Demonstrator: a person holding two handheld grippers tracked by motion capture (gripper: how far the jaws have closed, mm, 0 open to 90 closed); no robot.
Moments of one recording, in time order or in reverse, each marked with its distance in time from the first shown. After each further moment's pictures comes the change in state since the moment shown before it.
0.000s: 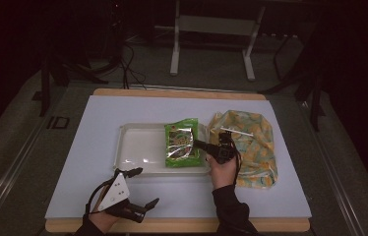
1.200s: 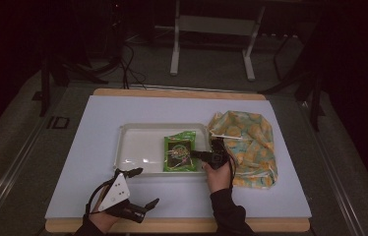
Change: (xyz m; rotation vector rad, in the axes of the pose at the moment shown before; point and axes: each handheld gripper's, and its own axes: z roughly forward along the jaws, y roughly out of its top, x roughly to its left) left arm 0.000 0.000 0.000 0.003 0.000 0.006; right arm -0.014 -0.020 0.025 0.149 -0.114 0.016
